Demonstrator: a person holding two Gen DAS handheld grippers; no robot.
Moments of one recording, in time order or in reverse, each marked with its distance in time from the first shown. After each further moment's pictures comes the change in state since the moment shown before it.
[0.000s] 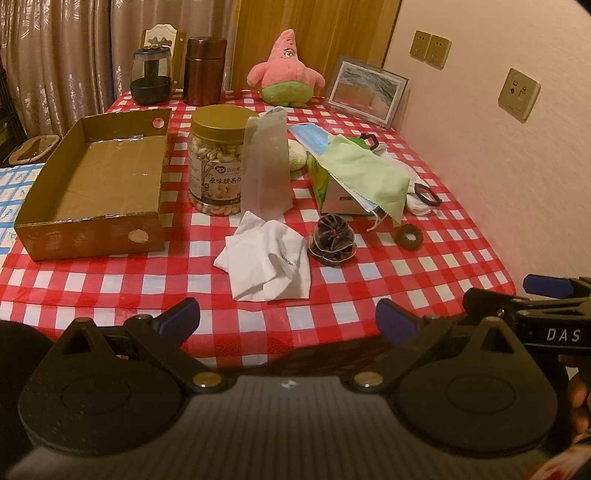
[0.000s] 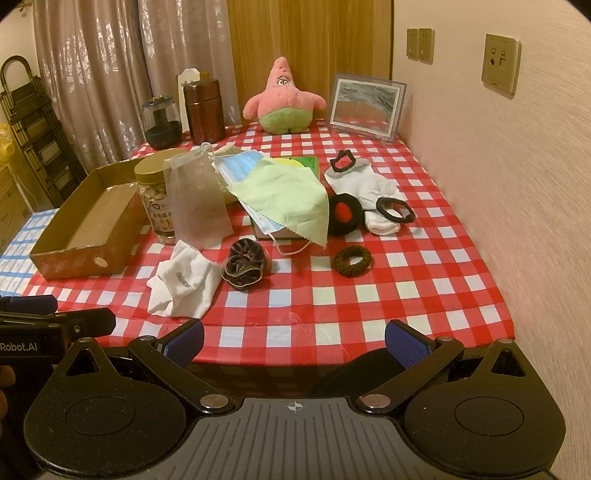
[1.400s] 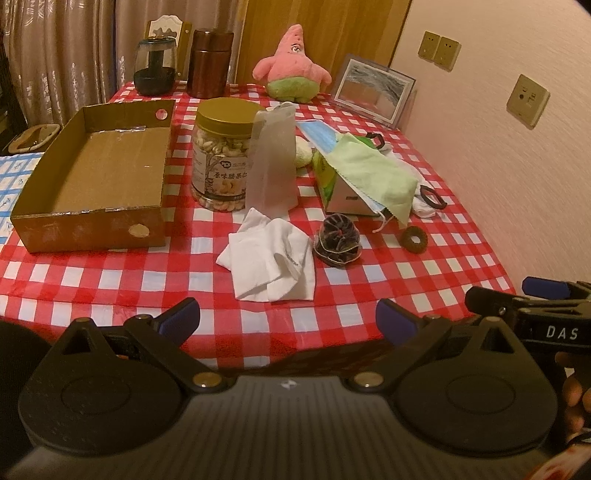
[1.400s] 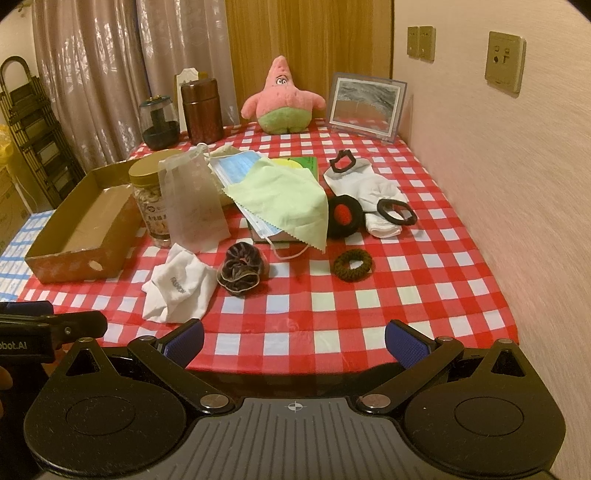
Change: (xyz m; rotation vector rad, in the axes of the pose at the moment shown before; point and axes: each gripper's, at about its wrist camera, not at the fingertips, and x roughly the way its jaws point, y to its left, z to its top) left arm 0.010 0.009 0.003 -0.034 0.010 -0.012; right arm 0.009 -0.003 0.008 -0.004 -0.002 -0.002
